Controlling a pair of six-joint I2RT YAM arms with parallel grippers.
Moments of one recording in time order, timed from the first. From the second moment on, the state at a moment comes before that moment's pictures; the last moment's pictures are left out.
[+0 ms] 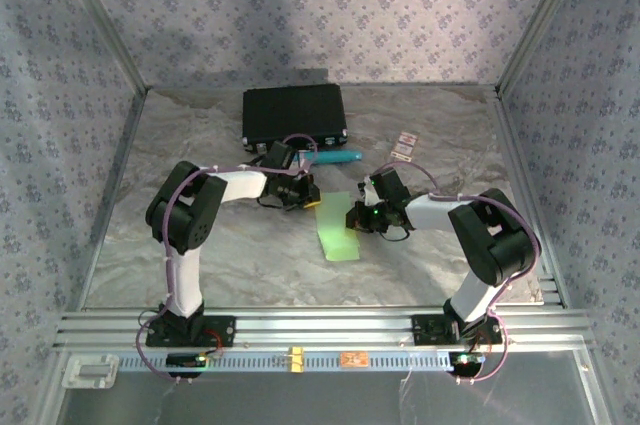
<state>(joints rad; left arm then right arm) -0.53 1.98 1.12 -0.15 0.55 -0.76 0.50 1.68 0.71 -0.04 -0.49 0.59</state>
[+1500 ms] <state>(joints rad) -0.51 1.98 1.16 -0.15 0.36 -0.84 0.50 1.68 0.71 -0.03 -0.48 0.58</state>
